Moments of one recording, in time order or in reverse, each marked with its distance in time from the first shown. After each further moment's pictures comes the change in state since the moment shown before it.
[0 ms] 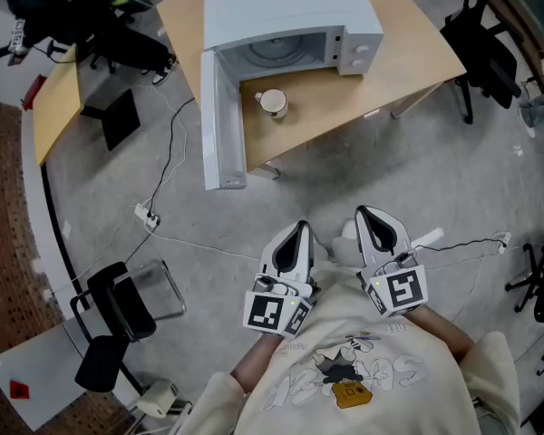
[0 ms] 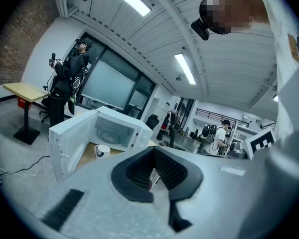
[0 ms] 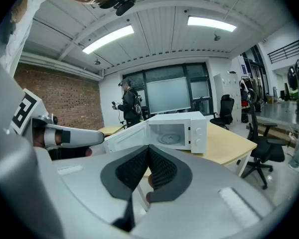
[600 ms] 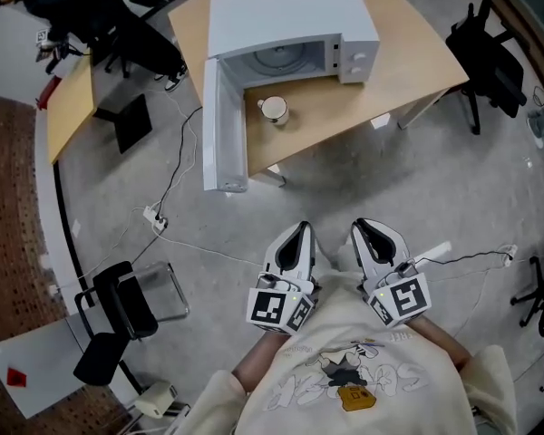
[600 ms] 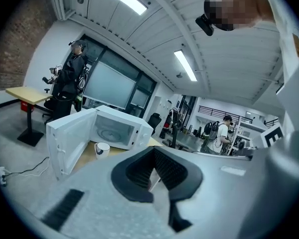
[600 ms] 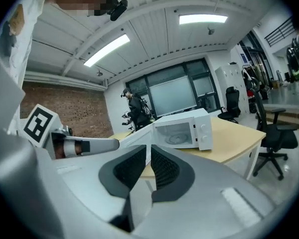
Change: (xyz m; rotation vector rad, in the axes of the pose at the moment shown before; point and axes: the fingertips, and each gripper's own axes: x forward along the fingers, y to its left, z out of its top) left arm 0.012 -0.018 -0.020 0.006 0.018 0.039; right arm -0.028 -0.003 -0.005 0.082 -0.019 0.118
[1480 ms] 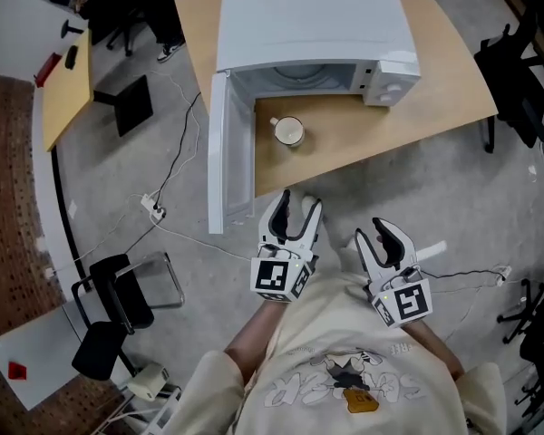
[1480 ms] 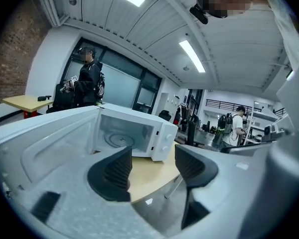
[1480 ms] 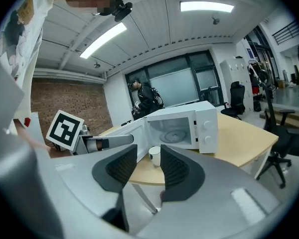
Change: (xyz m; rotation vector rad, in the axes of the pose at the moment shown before) left arm 0.140 0.112 0.015 0.075 0.013 0.097; right arm 0.104 -0.072 0.004 -0.018 0.084 0.019
